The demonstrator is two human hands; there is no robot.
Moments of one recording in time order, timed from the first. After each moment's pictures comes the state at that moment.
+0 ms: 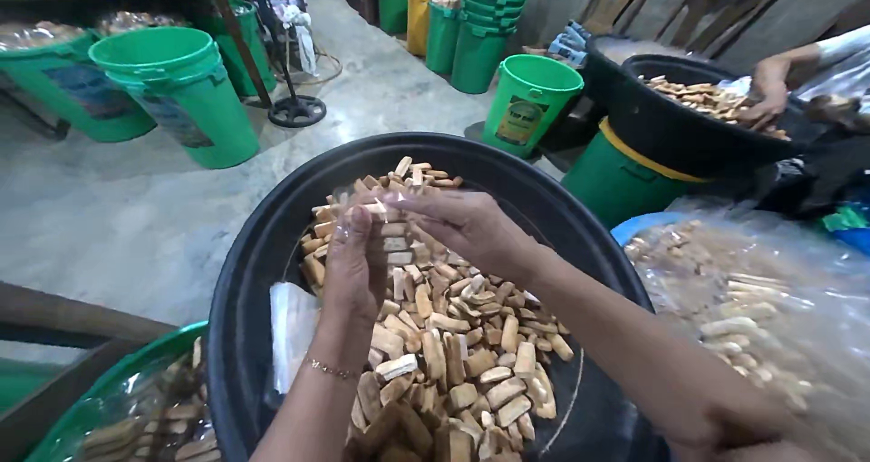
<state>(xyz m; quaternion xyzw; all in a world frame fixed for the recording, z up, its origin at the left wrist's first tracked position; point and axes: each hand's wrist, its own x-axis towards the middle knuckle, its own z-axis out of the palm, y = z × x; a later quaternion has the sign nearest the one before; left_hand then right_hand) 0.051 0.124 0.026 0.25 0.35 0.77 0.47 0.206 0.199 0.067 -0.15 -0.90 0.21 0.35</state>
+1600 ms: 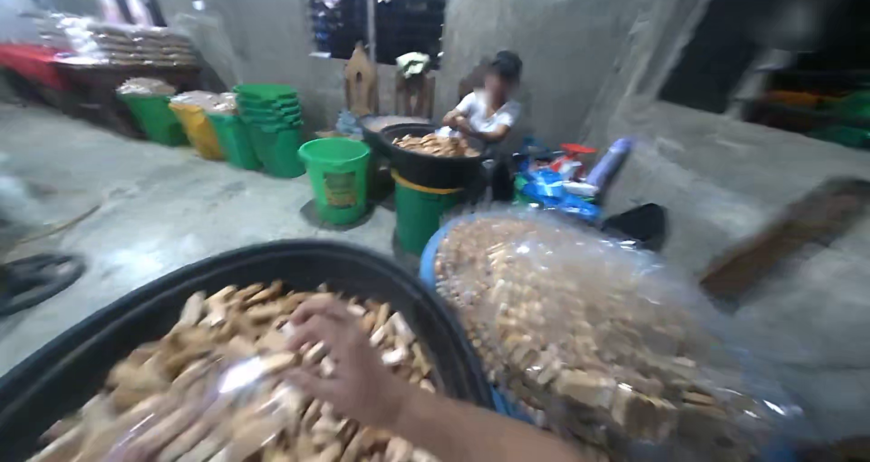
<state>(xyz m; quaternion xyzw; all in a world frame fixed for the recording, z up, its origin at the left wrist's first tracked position) 0.079 0.124 0.018 0.29 0.37 0.69 0.55 0.272 0.155 0.034 -0.33 -0.72 0.16 0.59</state>
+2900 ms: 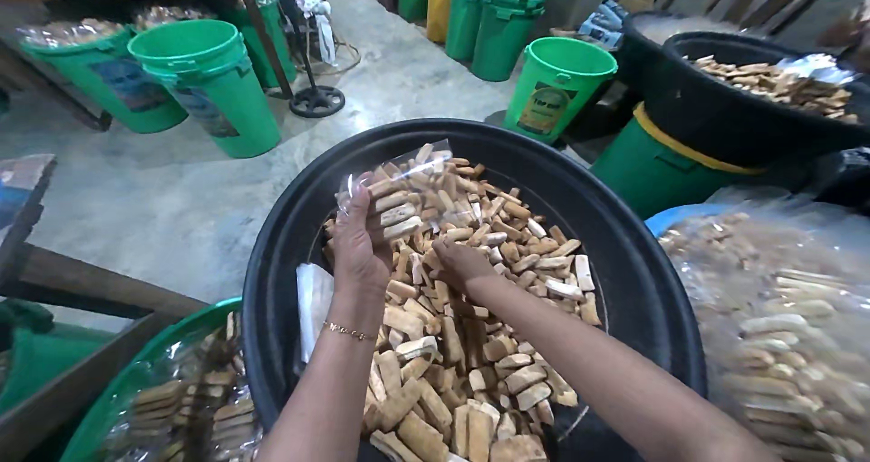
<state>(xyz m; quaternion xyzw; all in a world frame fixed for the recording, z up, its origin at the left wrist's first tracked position) 0.034 0.130 0.020 0.18 0.37 0.79 0.46 0.170 0.199 -0.035 -0.47 -0.84 0.22 -0.15</state>
